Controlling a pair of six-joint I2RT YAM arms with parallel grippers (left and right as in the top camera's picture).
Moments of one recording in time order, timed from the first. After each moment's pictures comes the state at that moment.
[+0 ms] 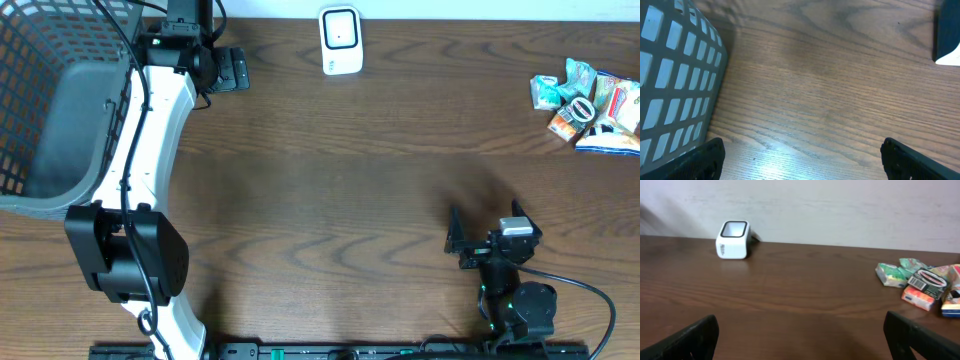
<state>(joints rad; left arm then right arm) -0.09 1.92 1.83 -0.96 -0.11 -0.23 0.08 0.01 0.01 -0.07 0.01 -0.02</state>
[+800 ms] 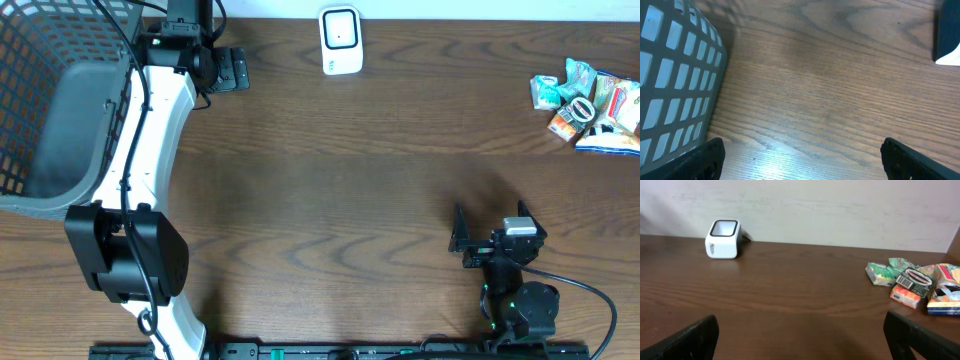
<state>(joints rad) -0.09 1.92 1.83 -0.96 -0.11 -0.23 0.05 0.01 0.01 -0.07 0.01 -0.03</state>
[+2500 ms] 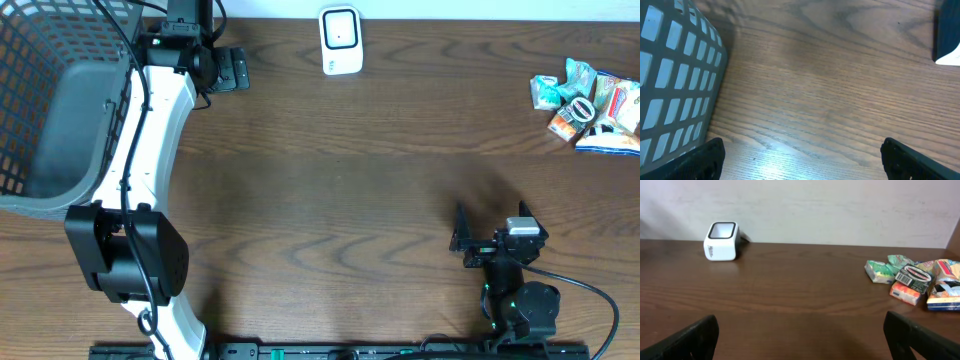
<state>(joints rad) -0.09 1.92 1.83 -0.96 -0.11 -0.23 0.04 0.01 0.01 -0.07 0.01 -0.01</state>
